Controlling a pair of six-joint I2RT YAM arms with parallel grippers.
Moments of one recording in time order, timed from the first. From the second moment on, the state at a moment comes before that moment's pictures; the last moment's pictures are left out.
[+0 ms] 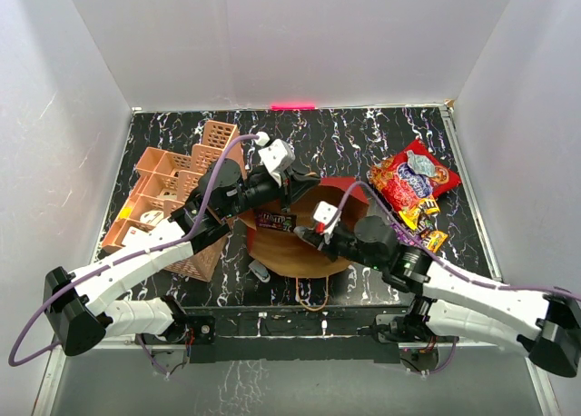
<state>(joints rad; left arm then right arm) -0.88 1.18 1.03 0.17 0.29 -0.05 0.98 0.91 0.54 0.08 -0.02 -0.22</state>
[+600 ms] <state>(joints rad) -0.88 1.18 1.03 0.17 0.17 -0.04 0.98 0.66 0.82 -0.21 -0.04 0.08</state>
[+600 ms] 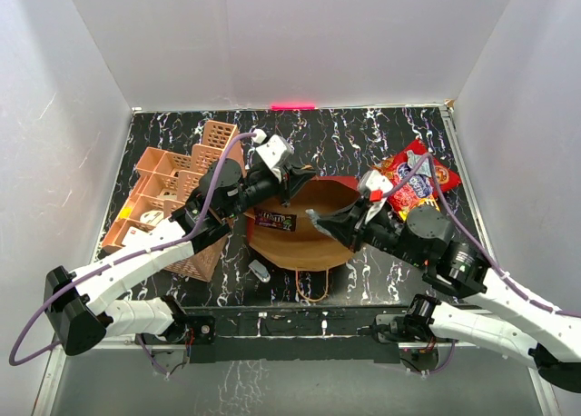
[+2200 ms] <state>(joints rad) -0.88 1.18 1.03 0.16 0.09 0.00 0.38 0.98 0.95 -0.54 0.82 0.25</state>
